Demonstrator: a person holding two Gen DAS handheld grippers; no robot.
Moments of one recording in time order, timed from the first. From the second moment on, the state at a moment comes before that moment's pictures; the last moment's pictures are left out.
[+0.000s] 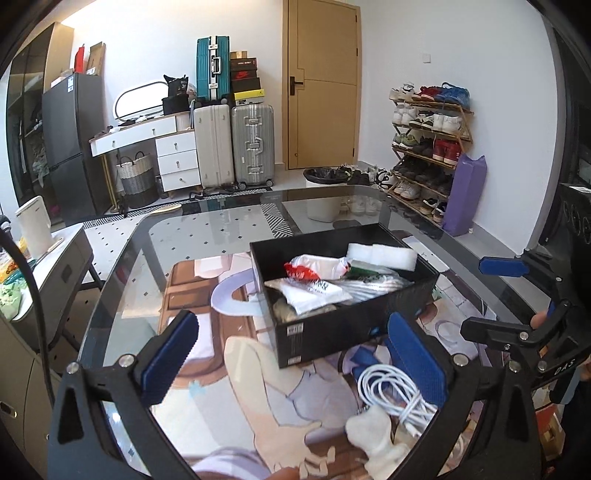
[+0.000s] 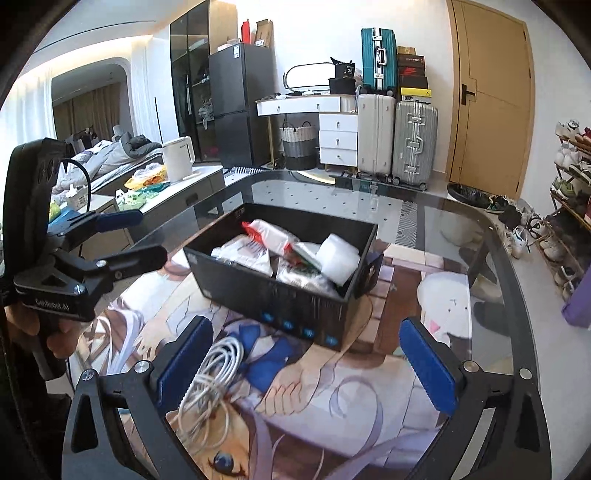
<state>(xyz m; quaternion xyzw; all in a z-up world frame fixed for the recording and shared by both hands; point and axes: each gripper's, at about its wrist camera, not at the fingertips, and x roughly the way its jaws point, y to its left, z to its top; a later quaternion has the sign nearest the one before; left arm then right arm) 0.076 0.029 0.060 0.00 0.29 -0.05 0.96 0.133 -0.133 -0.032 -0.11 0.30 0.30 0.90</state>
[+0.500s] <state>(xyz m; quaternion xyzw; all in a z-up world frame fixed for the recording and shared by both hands) 0.044 0.019 0.052 0.01 0.30 -0.06 0.95 0.098 -0.129 -0.039 -0.15 0.32 0.33 0.87</state>
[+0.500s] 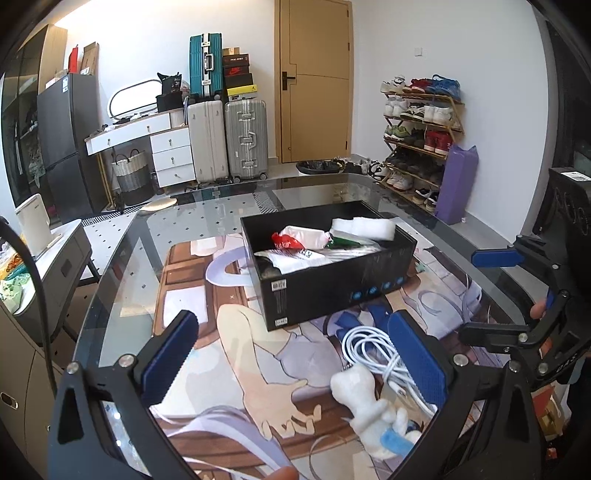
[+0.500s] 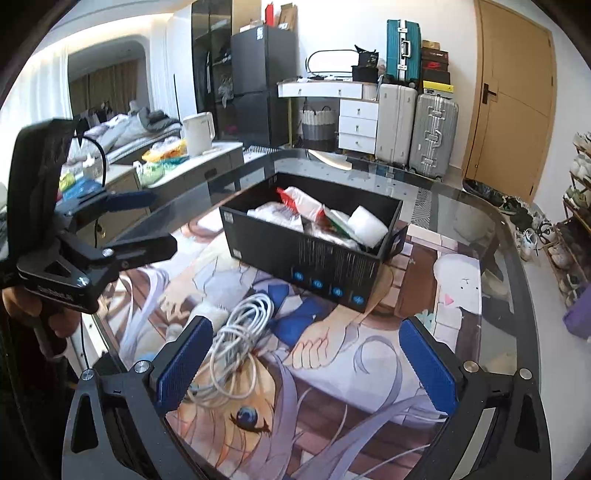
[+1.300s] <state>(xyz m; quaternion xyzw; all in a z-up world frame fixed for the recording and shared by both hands) 0.041 0.021 0.030 0.03 0.35 -0.09 0.93 0.084 -0.094 -0.079 -0.19 0.37 0.40 0.82</state>
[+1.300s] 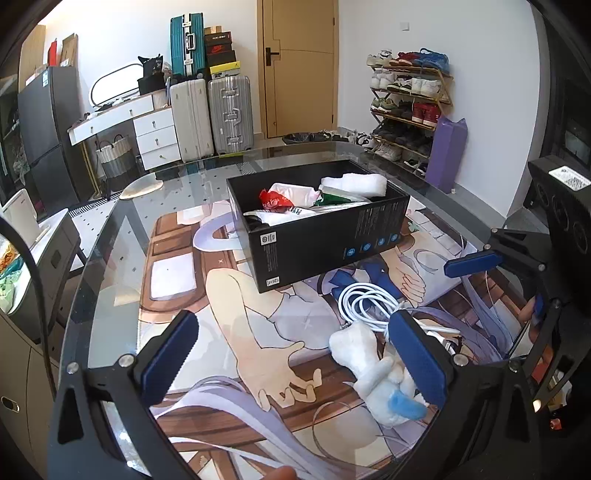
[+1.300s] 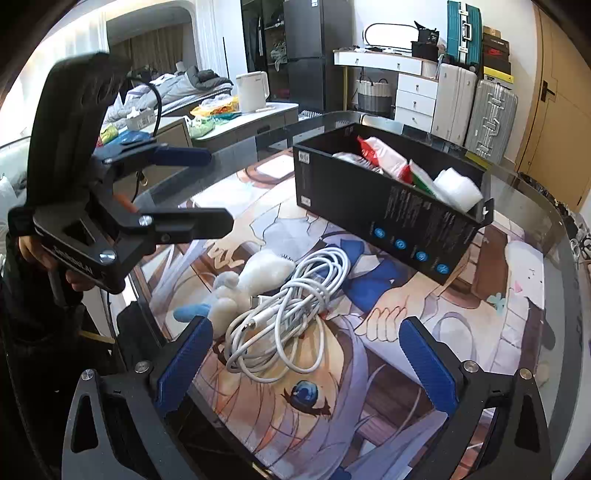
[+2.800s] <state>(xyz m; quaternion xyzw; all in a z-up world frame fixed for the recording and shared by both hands) 0.044 0.003 -0.007 0.08 0.44 -0.14 0.88 0.128 -0.098 -0.105 -0.16 0.39 0.31 0.85</state>
